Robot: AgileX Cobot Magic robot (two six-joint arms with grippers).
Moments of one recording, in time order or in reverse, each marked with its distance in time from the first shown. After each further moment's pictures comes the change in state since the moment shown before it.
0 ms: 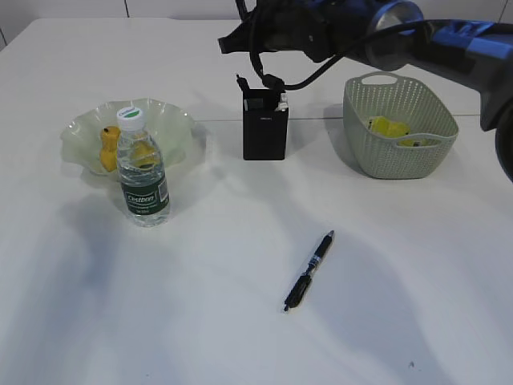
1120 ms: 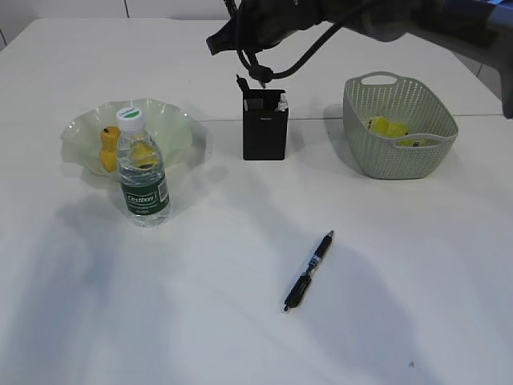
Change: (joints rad) left arm 0.000 0.000 0.000 -0.034 0.000 0.000; right arm 0.077 -0.092 0.000 -0.027 0.317 0.000
